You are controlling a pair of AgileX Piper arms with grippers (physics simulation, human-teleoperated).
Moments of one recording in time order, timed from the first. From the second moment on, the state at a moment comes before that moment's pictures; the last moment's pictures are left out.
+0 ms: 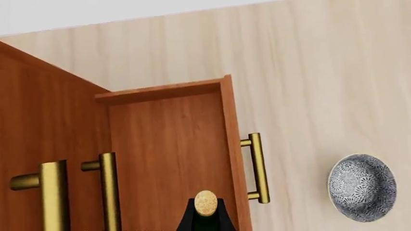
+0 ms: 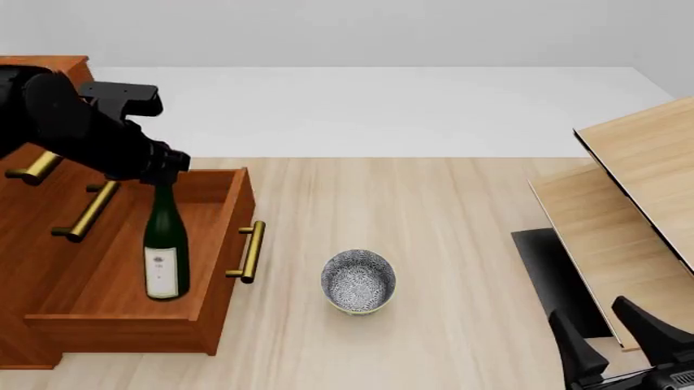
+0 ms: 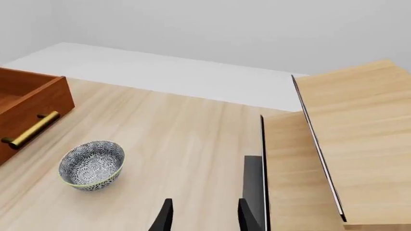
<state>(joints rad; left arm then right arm) -0.10 1.47 -1.32 0.88 0.03 0.17 0.17 0.00 0.00 -0.07</state>
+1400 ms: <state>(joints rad) -0.13 1.53 -1.22 0.73 -0.06 0.17 0.17 0.00 0.01 -0.07</state>
